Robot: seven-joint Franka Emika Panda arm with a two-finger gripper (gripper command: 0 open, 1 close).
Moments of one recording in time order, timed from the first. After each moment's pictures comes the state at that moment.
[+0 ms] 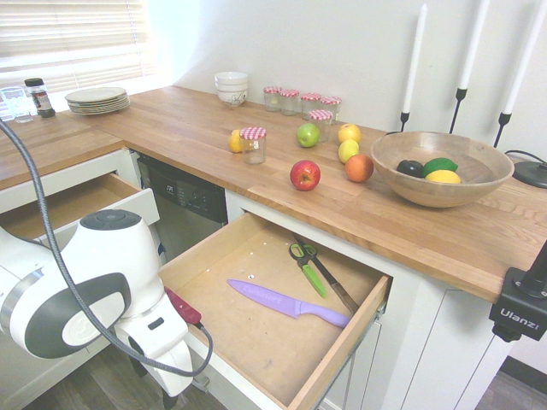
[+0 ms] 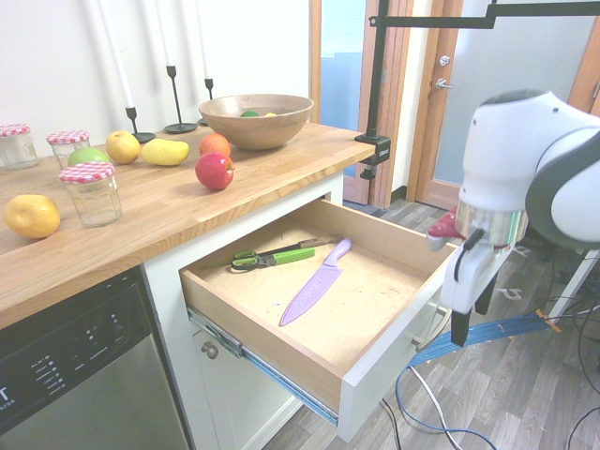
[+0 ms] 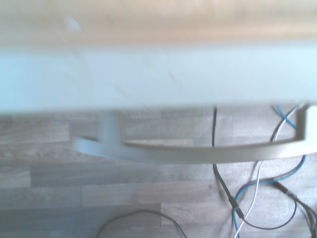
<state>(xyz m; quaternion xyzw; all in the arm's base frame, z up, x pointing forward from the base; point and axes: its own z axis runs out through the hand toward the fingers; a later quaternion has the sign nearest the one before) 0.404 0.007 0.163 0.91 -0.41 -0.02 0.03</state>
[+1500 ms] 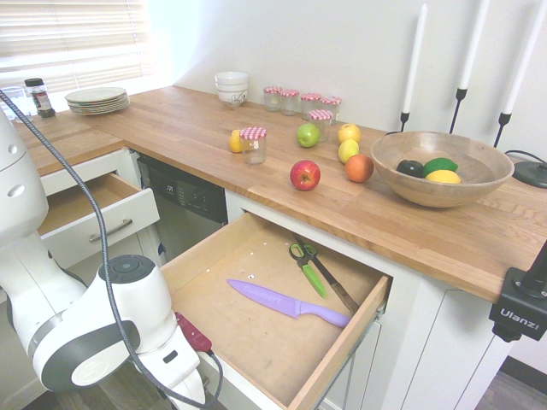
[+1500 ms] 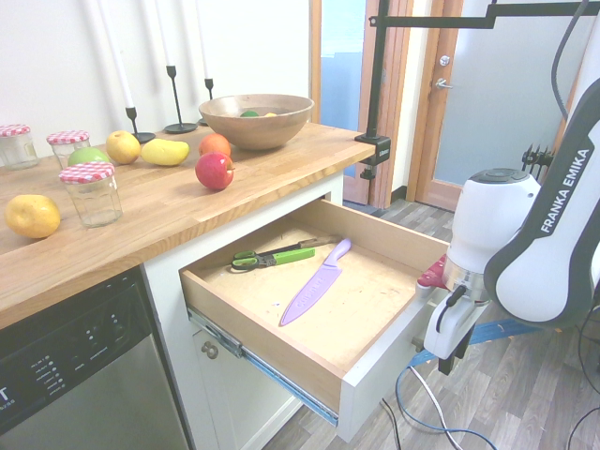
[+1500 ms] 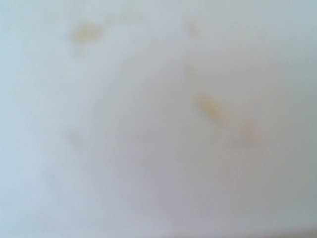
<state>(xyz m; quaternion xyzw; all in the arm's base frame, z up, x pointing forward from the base) 0.414 0.007 0.100 0.91 -0.42 0.01 0.01</state>
